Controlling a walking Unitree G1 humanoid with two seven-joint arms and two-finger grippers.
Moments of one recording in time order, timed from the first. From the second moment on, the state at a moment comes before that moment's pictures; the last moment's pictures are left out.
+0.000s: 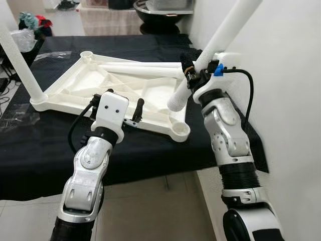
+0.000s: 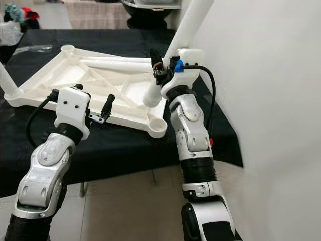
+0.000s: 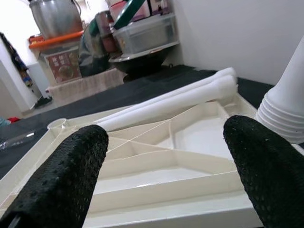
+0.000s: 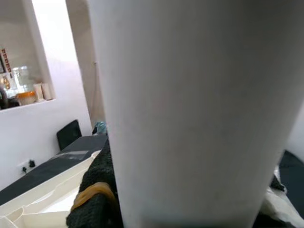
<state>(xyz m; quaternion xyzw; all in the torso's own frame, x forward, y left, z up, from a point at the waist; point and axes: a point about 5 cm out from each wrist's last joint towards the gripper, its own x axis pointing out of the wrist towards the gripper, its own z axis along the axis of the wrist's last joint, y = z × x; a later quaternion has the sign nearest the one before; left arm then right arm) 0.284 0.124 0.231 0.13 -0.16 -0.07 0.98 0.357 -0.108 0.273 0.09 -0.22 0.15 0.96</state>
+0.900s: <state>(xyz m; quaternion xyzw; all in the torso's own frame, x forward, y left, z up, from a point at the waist) 0.256 0.104 0.198 0.09 -0.08 -0.18 0.98 0.369 -0.148 0.281 0.04 -0.19 0.29 0.94</state>
